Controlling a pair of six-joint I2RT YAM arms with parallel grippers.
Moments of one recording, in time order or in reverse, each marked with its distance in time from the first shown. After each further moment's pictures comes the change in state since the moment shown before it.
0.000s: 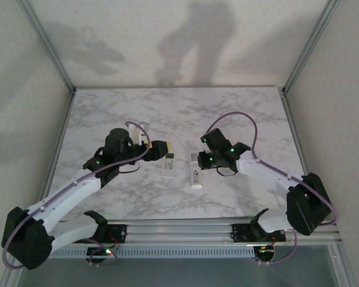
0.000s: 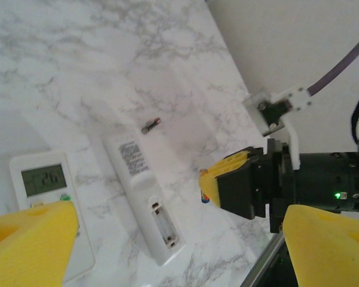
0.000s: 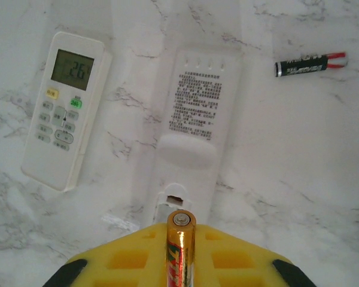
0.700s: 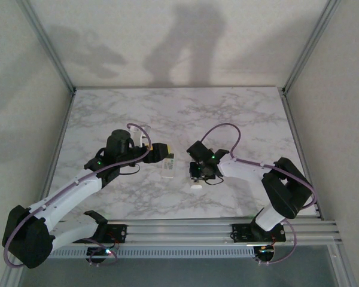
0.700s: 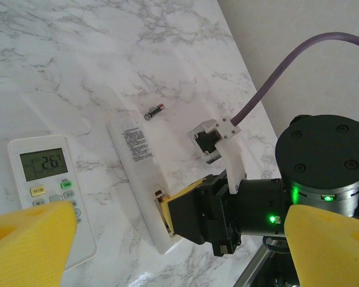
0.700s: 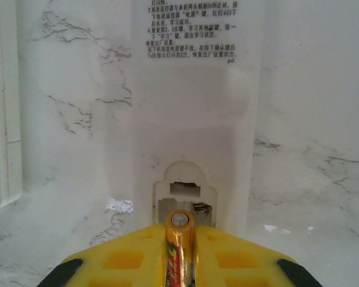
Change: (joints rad) left arm 0.000 0.007 -0.011 -0.011 0.015 -0.001; right arm 0.131 0.196 -0.026 0.049 0.057 0.264
